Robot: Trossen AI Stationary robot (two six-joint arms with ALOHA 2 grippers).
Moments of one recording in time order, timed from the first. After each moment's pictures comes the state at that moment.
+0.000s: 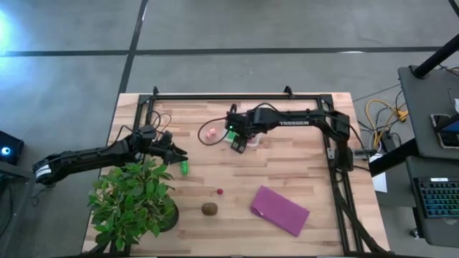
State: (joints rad) left arm 0.47 0.52 0.01 0.10 0.52 -0.67; right arm -0.17 1.98 1.64 -0.89 0.20 0.23
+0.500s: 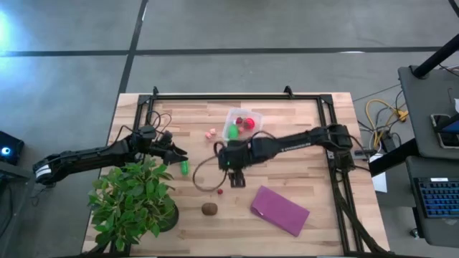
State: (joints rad) left arm 0.47 0.52 0.01 0.10 0.52 -0.67; right arm 0.12 2.01 1.64 -0.72 0.04 0.02
